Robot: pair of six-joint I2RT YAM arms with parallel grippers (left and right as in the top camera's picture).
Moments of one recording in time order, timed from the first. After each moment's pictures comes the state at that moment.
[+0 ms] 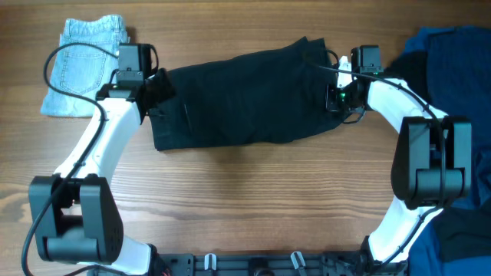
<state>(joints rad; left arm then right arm) -0.05 1.69 1.17 -0.46 0.00 -0.49 0.02 2.01 1.26 -0.53 -0.24 0.11</state>
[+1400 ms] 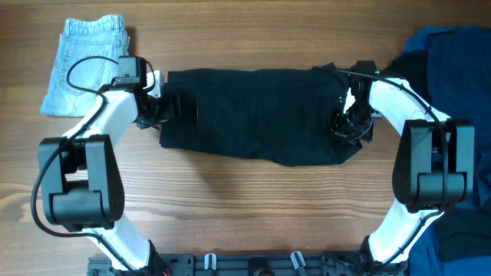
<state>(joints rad) 0.04 1.90 1.17 -0.57 0.24 -0.19 0.02 1.98 1.26 -0.99 -0.13 0.26</state>
